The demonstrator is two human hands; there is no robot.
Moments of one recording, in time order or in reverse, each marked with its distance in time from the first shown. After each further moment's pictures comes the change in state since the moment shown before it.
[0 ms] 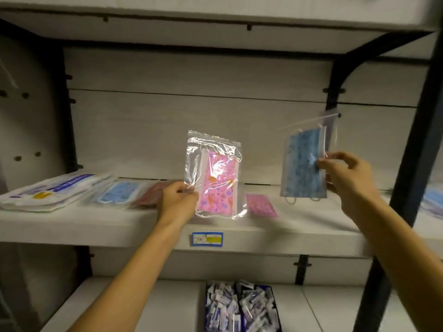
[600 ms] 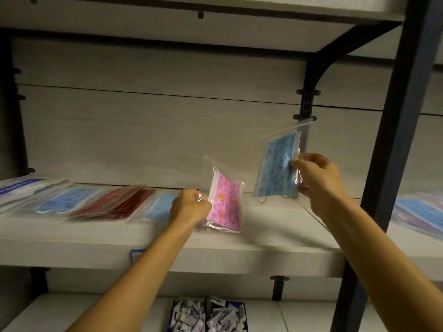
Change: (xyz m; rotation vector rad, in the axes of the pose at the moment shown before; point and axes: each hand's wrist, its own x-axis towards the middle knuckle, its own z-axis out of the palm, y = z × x) left_hand 0.023 -0.004 0.135 0.311 -0.081 -0.052; right_hand 0.062 0.019 -0.026 0.096 -0.032 0.057
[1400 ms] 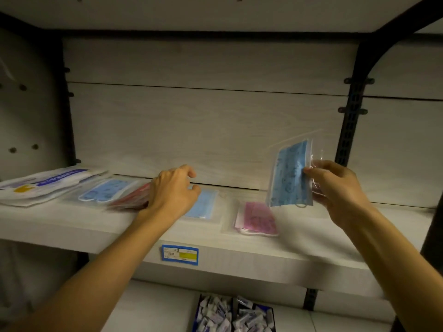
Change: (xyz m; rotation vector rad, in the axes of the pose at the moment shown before) left_hand 0.029 -0.019 -0.080 0.551 0.272 0.402; right_hand 0.023 0.036 0.031 -0.018 -0.153 0.048
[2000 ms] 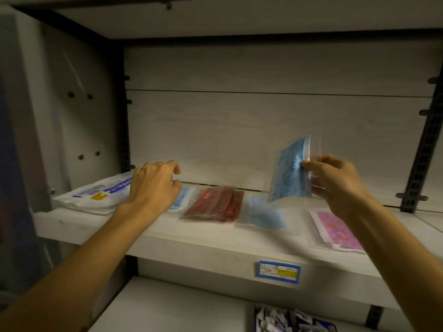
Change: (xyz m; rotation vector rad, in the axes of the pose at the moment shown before) left_hand 0.038 -0.166 -0.092 0.242 0.079 0.065; right_hand -0.028 -0.019 0.168 0.064 -0.074 -0.002
